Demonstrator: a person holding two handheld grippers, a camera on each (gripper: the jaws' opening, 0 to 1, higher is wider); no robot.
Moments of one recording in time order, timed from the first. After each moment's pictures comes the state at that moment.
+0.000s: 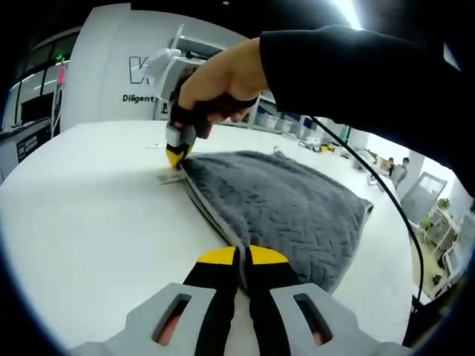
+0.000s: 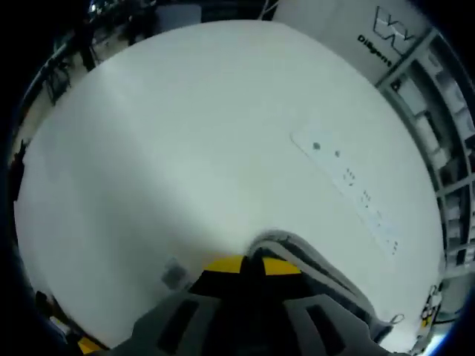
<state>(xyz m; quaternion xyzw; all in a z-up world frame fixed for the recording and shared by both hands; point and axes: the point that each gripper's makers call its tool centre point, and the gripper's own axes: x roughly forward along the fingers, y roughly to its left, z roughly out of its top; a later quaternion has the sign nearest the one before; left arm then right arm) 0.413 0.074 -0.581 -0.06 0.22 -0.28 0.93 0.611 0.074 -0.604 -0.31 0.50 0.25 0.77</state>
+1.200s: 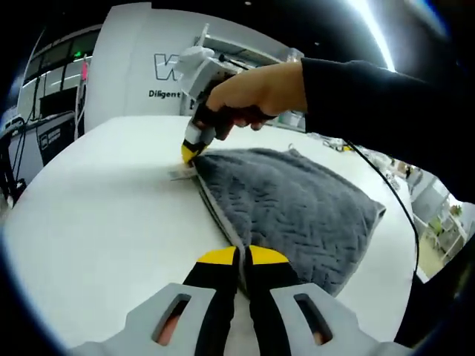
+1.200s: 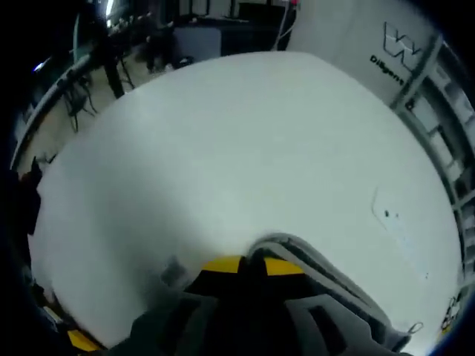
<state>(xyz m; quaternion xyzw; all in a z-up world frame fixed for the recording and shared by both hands) 0.382 0.214 -0.583 -0.05 0.24 -0.22 0.94 0.596 0.218 -0.601 -0.26 0.45 0.31 0.79</state>
